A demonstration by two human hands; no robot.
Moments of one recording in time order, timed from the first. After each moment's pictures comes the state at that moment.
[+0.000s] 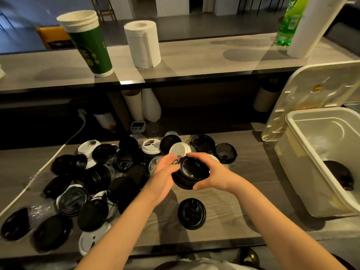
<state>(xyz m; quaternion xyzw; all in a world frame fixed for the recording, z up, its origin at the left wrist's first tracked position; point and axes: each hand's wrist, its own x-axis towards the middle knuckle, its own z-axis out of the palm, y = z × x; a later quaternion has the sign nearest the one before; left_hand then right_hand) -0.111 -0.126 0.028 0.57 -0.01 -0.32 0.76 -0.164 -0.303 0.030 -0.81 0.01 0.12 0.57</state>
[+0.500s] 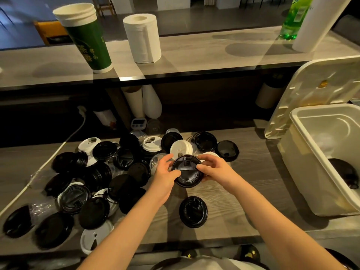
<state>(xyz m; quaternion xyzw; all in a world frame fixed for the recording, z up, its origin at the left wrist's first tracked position) -0.109 -0.136 0.009 0.65 0.06 -0.25 0.72 -0.159 -0.301 0.011 -0.70 0.16 0.10 0.69</state>
